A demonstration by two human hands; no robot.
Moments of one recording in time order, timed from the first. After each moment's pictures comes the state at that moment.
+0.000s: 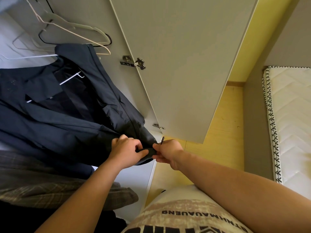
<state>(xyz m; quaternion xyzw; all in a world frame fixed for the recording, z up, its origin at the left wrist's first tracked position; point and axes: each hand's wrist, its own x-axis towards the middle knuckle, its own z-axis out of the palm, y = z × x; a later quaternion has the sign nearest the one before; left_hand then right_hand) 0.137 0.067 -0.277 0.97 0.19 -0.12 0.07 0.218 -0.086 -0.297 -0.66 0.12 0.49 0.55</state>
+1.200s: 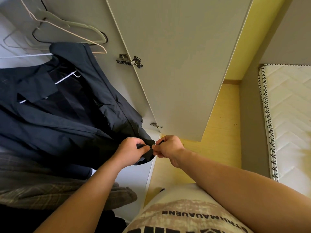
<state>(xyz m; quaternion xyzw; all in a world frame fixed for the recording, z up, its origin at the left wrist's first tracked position) 0.140 0.059 -0.287 0.90 0.24 -0.13 0.35 0.222 -0.092 -0.298 -0.69 0.09 0.45 0.56</state>
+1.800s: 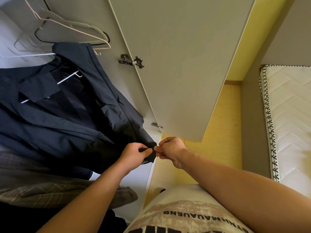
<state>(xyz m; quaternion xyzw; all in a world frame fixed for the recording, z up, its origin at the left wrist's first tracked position) 0.131 0.043 -0.297 0.83 0.30 -0.12 0.45 0.220 -0.096 -0.301 -0.68 0.11 0.46 0.56</state>
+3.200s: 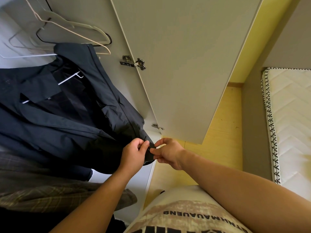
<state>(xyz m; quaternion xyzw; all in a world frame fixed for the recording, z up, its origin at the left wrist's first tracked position) 0.135 0.038 -0.302 0.87 0.30 0.03 0.38 0.224 -0.088 -0.301 -0.65 0.05 0.51 0.56</state>
